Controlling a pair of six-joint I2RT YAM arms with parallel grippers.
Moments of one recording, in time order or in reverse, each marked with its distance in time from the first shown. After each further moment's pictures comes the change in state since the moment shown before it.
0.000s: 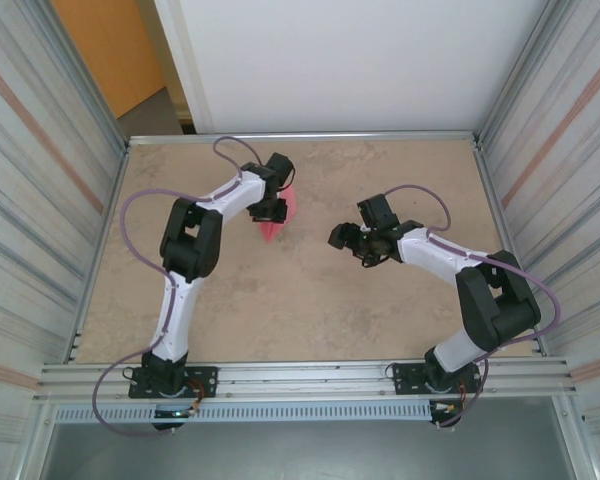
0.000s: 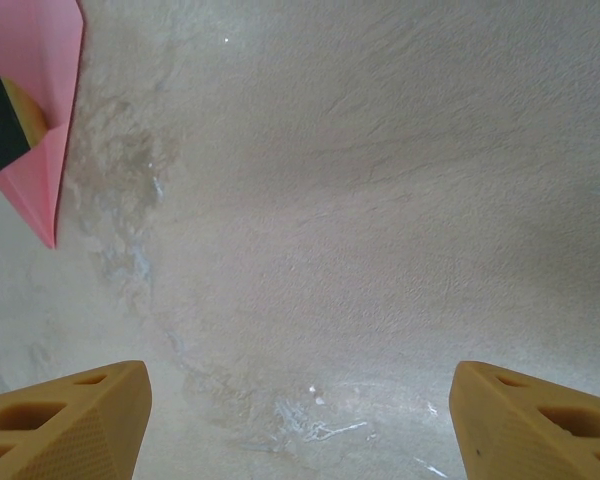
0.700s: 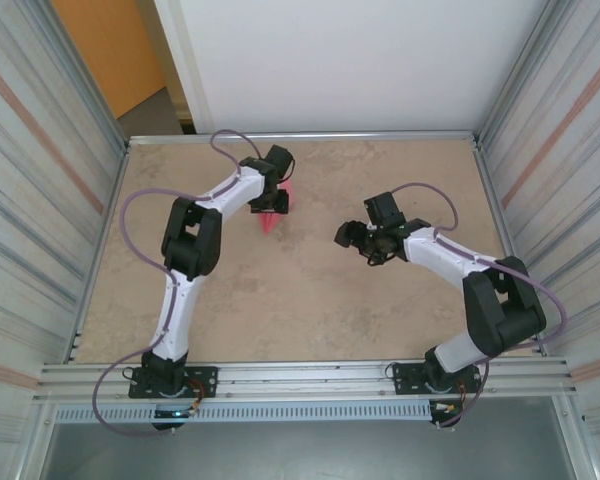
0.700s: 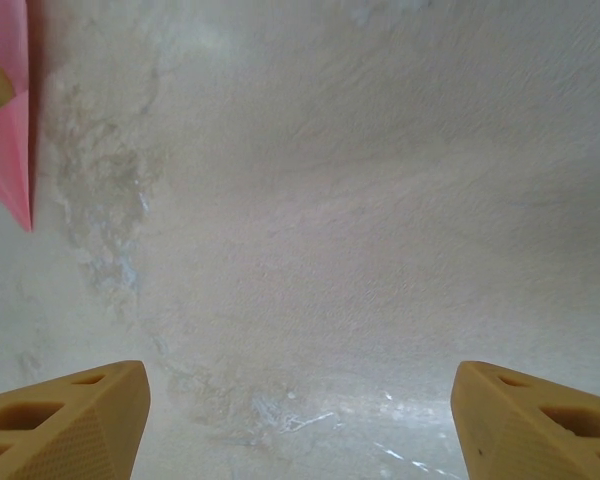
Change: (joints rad) left arm 0.010 -0.004 0.069 0.017 -0.003 -0.027; right arm -0.041 -0.055 0.010 -0.066 0.029 -0.042
